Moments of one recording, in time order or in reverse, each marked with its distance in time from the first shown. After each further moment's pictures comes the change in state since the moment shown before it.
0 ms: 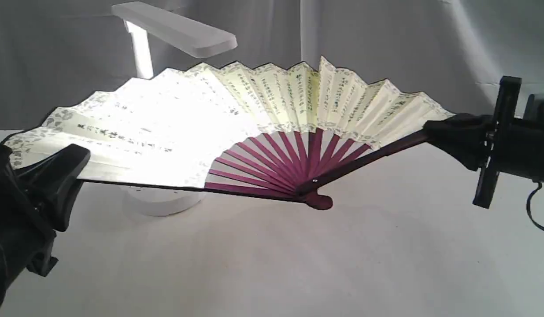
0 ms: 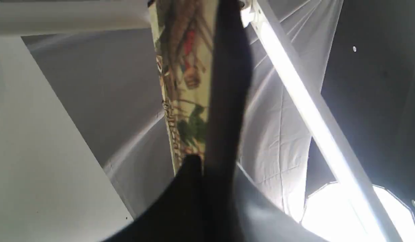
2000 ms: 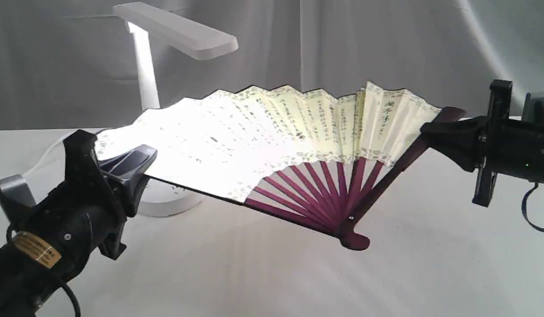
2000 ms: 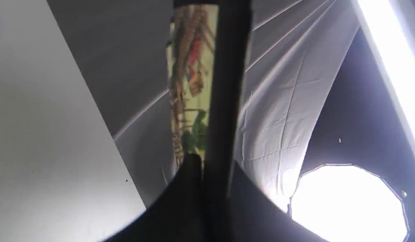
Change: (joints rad) left arm 0.006 0.301 -0.187 0.121 -0.043 -0.174; right arm 0.015 0.000 0.000 0.024 -0.052 -0.083
